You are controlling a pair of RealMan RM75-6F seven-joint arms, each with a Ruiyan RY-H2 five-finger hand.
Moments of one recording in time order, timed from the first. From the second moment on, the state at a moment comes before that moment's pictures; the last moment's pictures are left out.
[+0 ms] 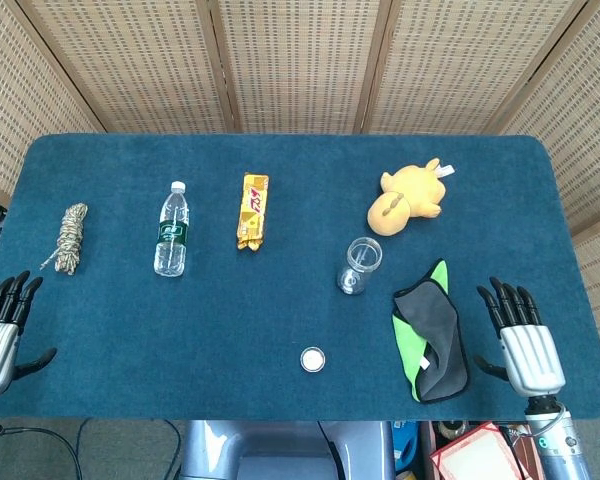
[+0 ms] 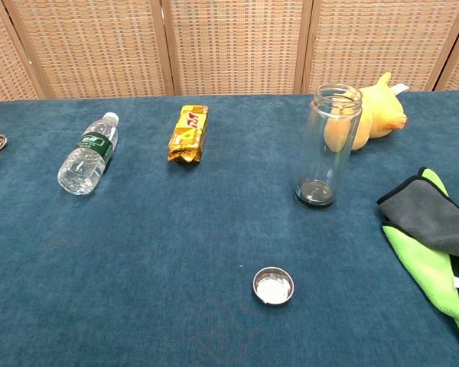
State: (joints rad) left arm -0.08 -1.13 -0.03 -1.67 1.52 1.52 0.19; right arm 0.13 -1.24 0.06 -1.65 -1.54 1.46 -0.19
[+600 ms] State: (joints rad) left arm -0.08 -1.13 -0.04 -1.67 1.51 1.52 0.18; right arm 0.14 -1.25 0.05 -1.64 -1.61 1.49 -0.13
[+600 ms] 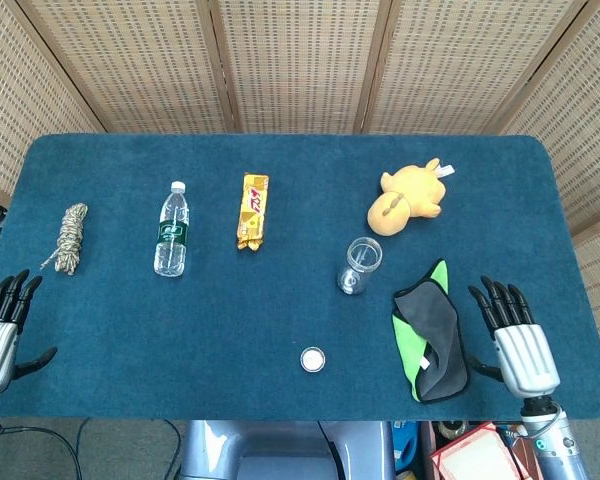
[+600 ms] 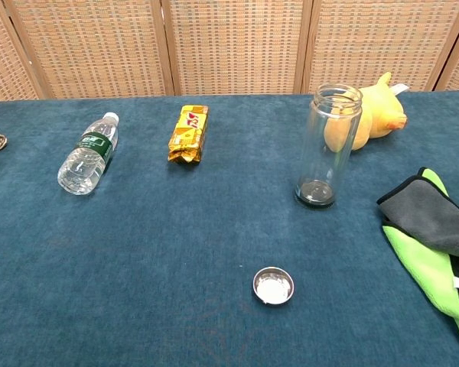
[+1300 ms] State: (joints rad) left arm -0.08 -1.13 -0.04 -1.67 1.51 1.51 0.17; right arm 0.29 -1.31 0.03 -1.66 -1.80 1.40 -0.04
